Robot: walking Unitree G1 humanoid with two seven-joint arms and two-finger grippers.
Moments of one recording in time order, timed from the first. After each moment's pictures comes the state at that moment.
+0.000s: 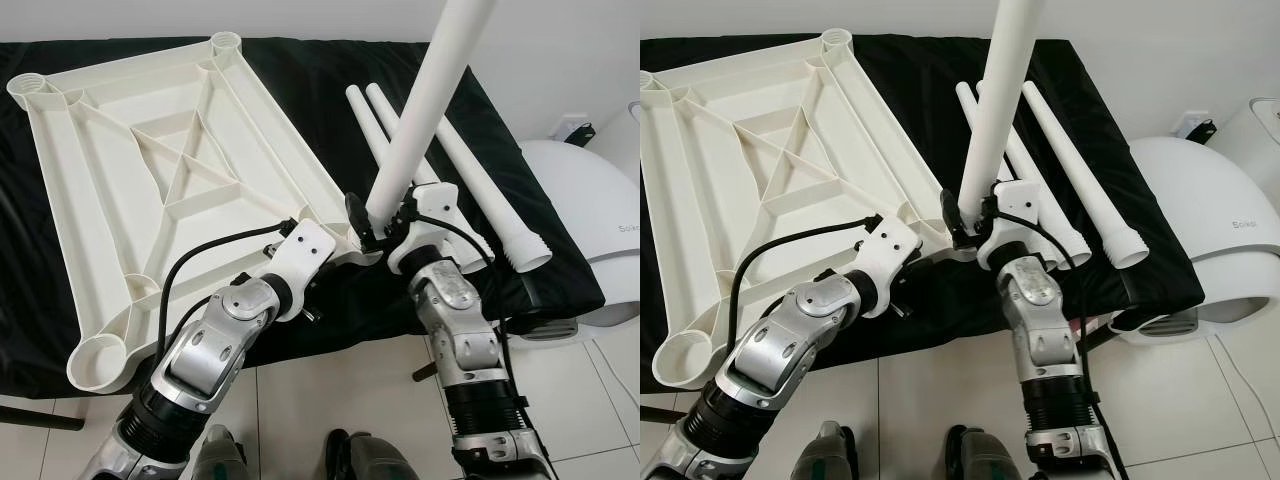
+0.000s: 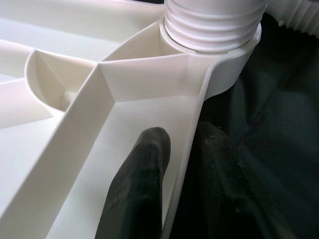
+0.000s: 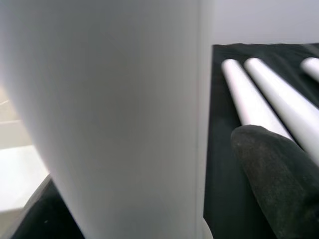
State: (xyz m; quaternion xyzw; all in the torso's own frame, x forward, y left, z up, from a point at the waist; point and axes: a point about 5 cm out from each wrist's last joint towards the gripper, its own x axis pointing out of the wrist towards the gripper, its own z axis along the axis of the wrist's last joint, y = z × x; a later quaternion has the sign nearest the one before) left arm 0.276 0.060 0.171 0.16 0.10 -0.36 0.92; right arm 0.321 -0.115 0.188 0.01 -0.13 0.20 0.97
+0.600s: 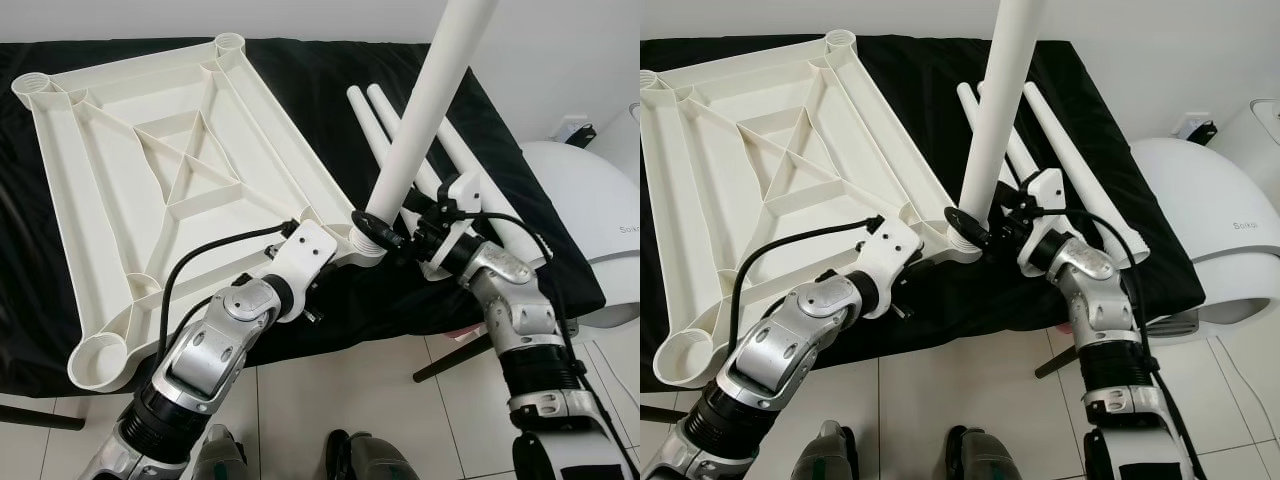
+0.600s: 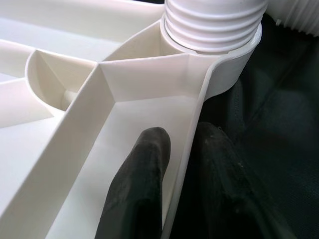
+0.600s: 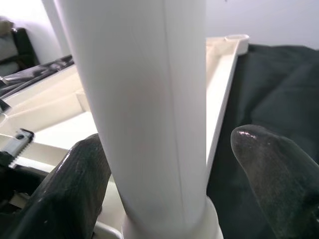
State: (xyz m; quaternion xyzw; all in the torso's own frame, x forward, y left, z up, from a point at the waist) left arm 0.275 0.059 0.170 0.16 0.10 -0.36 0.91; right arm 0.330 -0.149 0.197 -0.02 -0.11 0.45 0.89
